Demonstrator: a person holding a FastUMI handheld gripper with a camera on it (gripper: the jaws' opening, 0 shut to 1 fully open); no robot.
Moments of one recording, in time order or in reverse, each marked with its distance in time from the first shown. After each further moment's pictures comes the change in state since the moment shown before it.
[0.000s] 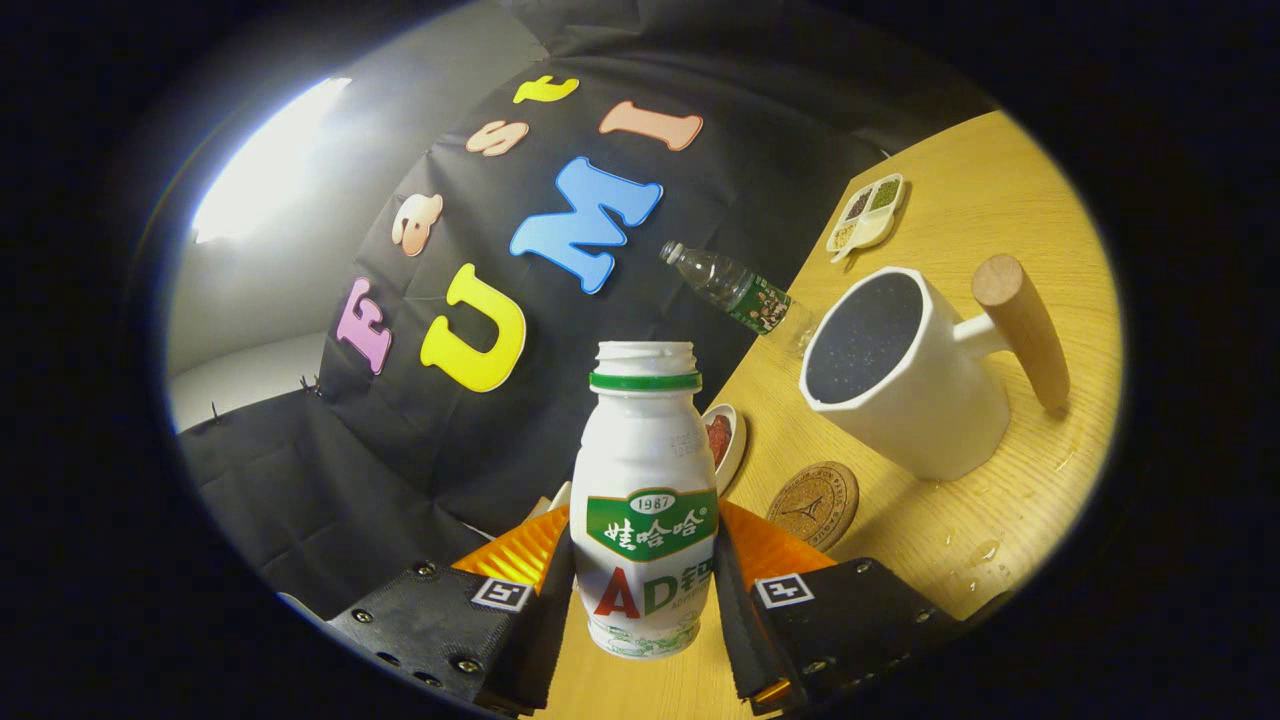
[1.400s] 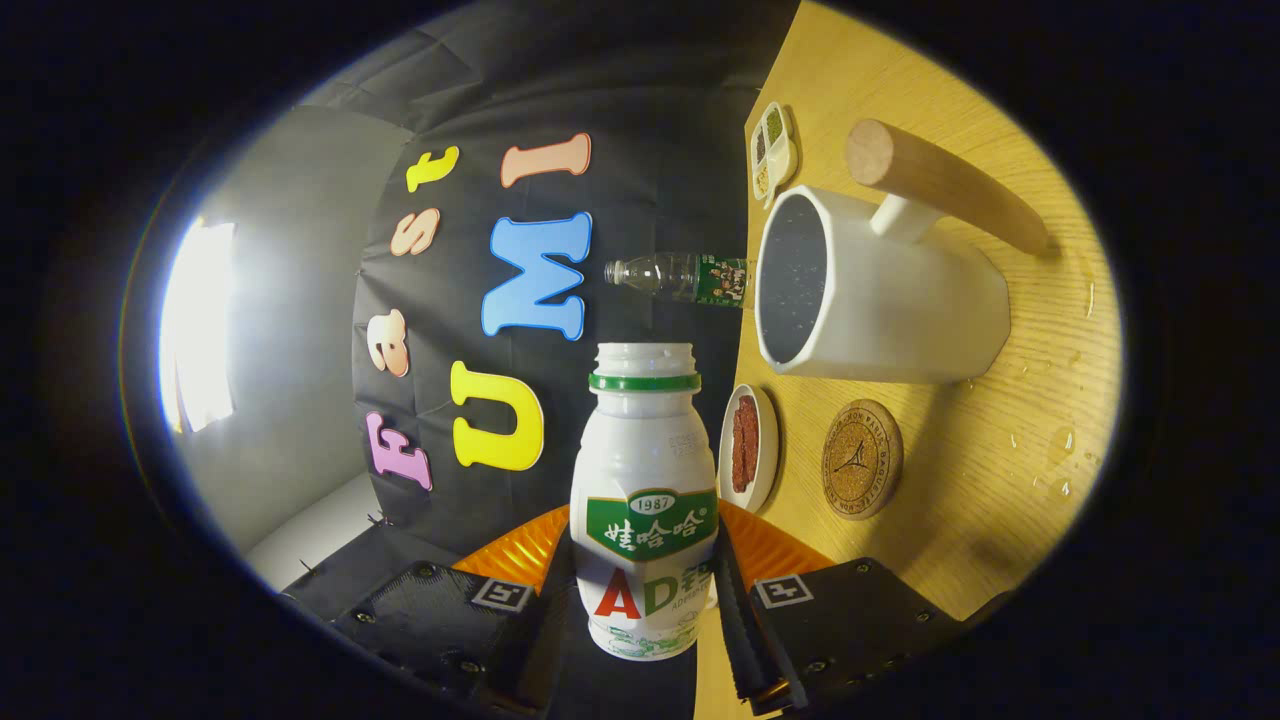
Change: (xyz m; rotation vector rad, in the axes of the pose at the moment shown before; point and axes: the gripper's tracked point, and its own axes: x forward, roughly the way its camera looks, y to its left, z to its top) arm 0.004 0.007 0.011 0.460 -0.070 0.077
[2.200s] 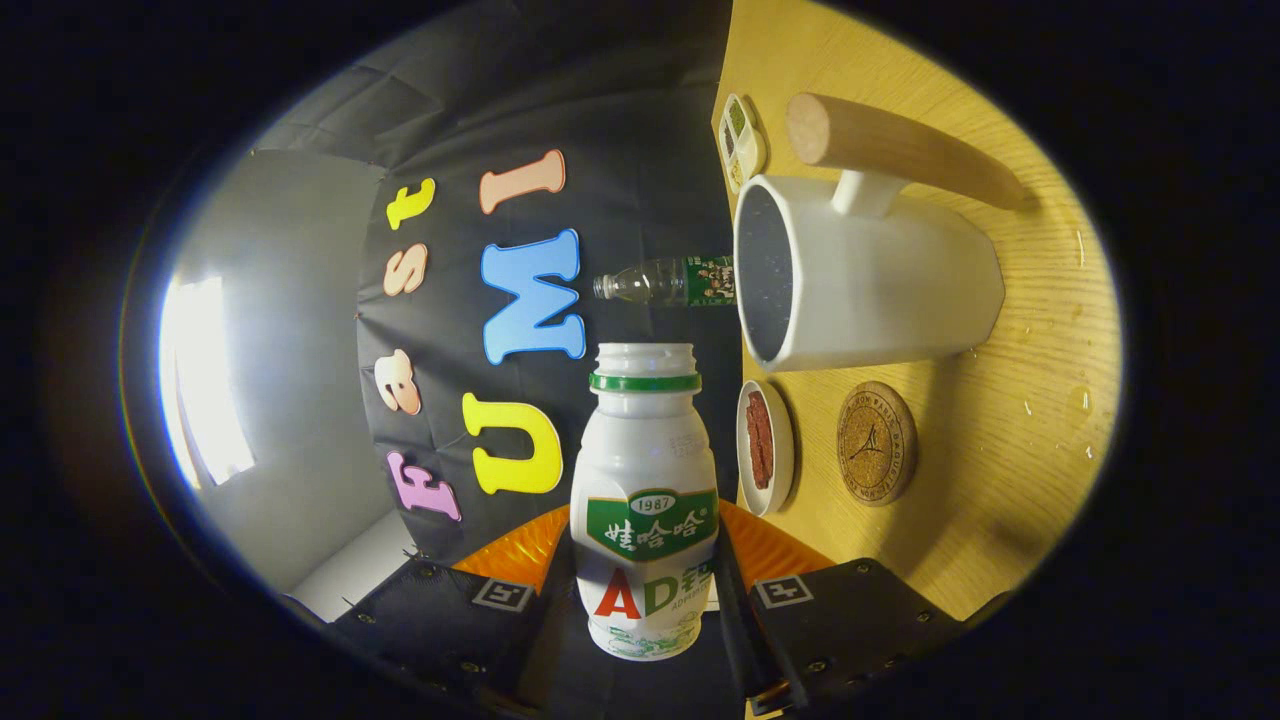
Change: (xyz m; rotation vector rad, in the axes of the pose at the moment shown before) arm -0.001 0.006 0.006 0.126 -0.025 0.032
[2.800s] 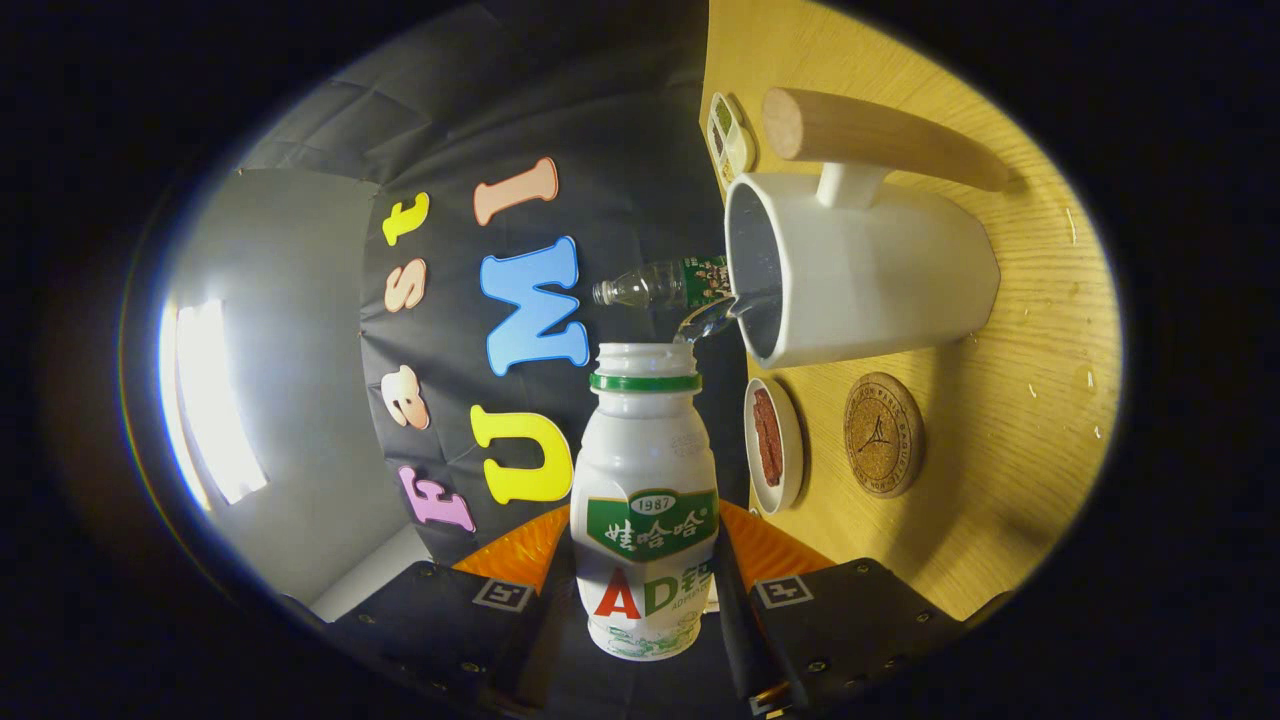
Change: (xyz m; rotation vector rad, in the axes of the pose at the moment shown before) arm -0.001 0.003 0.002 0.047 -0.012 0.015
